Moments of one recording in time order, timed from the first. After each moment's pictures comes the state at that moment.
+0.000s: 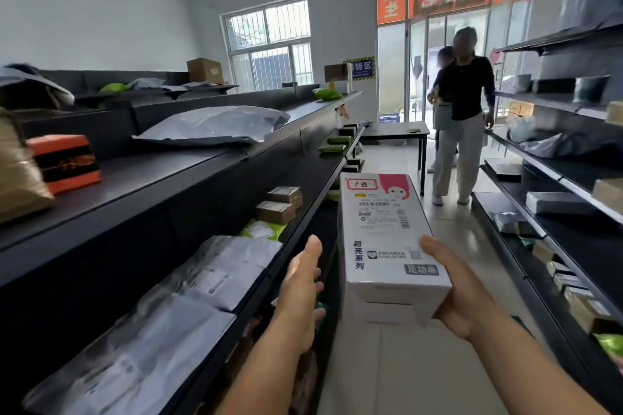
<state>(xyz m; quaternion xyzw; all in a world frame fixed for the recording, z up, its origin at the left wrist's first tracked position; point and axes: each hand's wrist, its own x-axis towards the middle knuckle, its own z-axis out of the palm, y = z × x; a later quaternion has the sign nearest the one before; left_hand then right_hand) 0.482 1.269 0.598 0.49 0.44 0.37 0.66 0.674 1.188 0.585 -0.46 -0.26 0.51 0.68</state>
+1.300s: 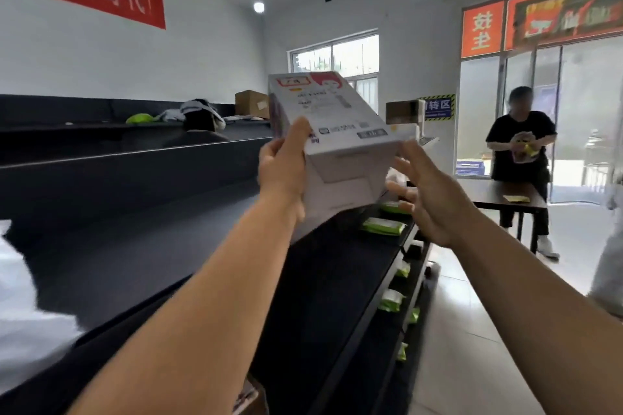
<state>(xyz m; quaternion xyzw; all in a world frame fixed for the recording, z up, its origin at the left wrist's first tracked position) 0.839 1.915 0.805 0.46 0.37 0.61 0.53 1.016 1.883 0.770 -0.43 -0.52 0.35 0.65</state>
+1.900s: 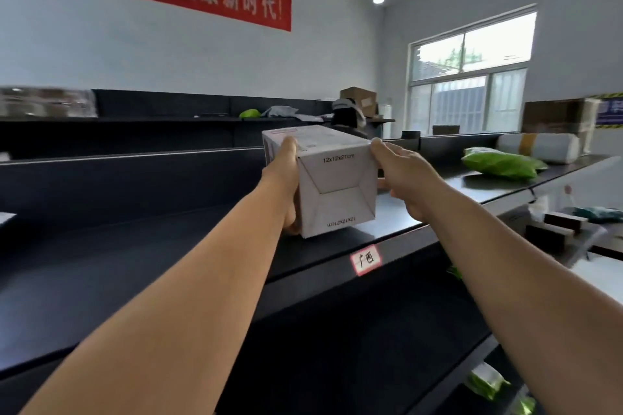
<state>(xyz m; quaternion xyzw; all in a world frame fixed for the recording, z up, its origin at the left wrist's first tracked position) 0.865 2.088 0.823 0.32 0.58 0.60 0.45 1.030 2.124 0.821 -0.41 -0.64 0.39 0.52</state>
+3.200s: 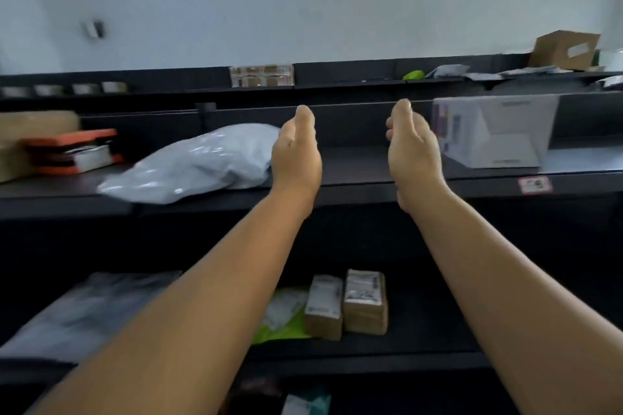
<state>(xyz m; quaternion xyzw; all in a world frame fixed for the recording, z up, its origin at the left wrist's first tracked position) 0.820 1.785 0.782 0.29 0.60 0.74 0.06 0.904 1.877 0.783 -0.22 -0.62 0.50 0.56</state>
